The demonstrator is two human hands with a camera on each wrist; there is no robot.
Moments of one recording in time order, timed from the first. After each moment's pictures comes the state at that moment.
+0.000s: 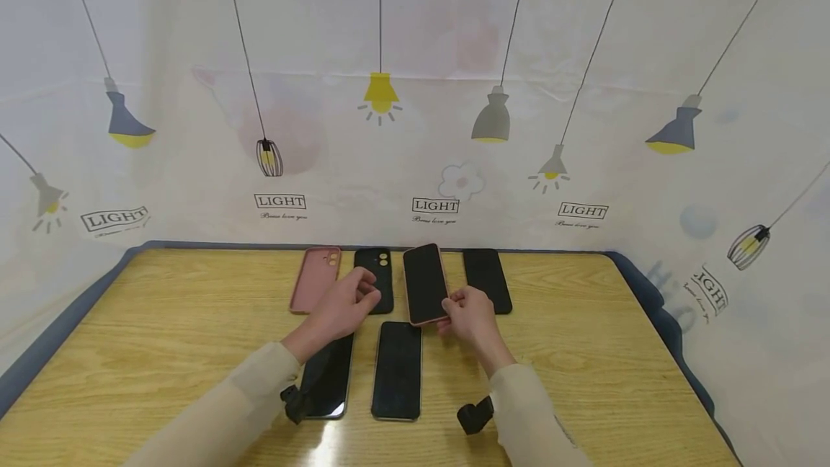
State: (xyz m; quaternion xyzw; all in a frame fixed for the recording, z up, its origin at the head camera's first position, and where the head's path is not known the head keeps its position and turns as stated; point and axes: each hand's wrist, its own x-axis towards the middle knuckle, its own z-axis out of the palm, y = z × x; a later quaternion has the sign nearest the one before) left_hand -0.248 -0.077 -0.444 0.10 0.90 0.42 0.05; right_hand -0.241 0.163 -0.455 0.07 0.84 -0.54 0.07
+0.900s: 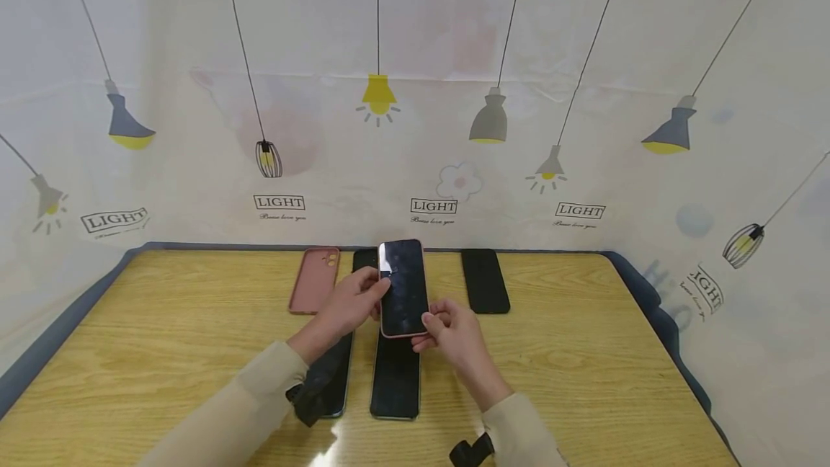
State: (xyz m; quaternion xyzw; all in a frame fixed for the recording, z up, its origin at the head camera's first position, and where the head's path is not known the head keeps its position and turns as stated) left_hand -0.241 -0.060 -0.432 0.07 0.83 0.54 0.08; right_hand -0.196 0.143 -0.442 -0.02 0.74 -0.66 0.06
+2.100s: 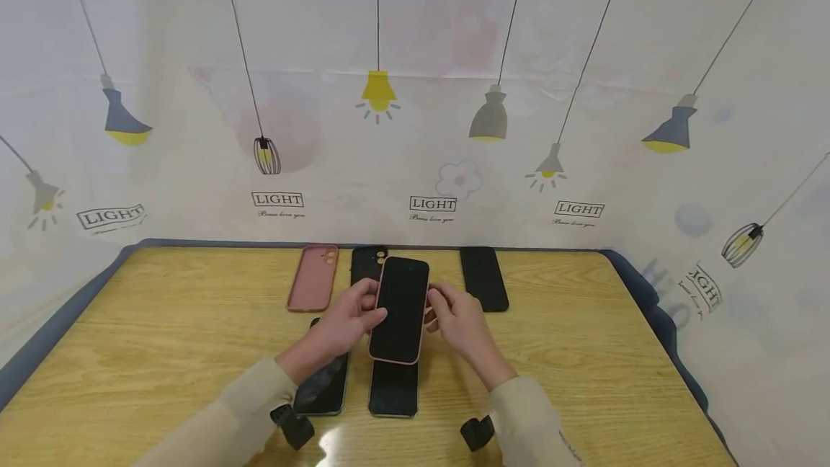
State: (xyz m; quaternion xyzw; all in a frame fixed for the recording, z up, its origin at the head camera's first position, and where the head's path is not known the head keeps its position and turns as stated) left_hand -0.219 -0.067 -0.442 0.14 0.79 0.58 0.12; right_hand -0.217 0.157 -0.442 -0.12 0.82 -0.55 -0.01
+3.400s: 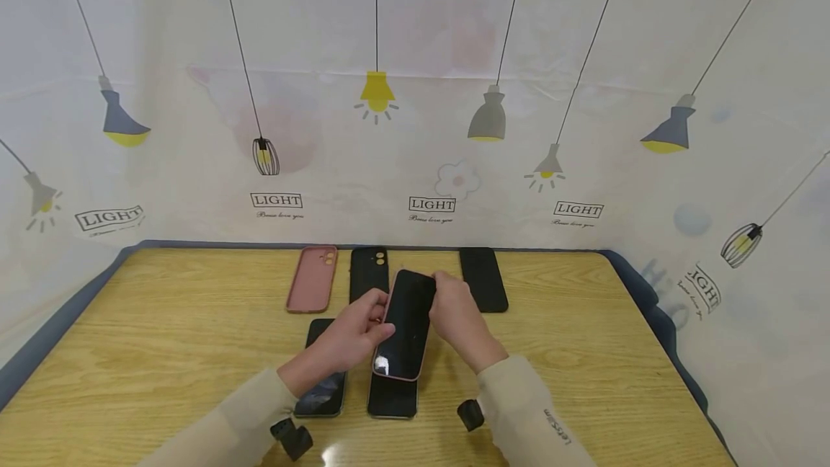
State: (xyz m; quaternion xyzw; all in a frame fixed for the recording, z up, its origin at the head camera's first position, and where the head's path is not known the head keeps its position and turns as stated) left_hand -0.205 -0.058 -0.440 0.22 0.80 0.54 0.12; right_hand -0.229 0.142 -0.426 -0.15 0.94 -0.27 -0.13
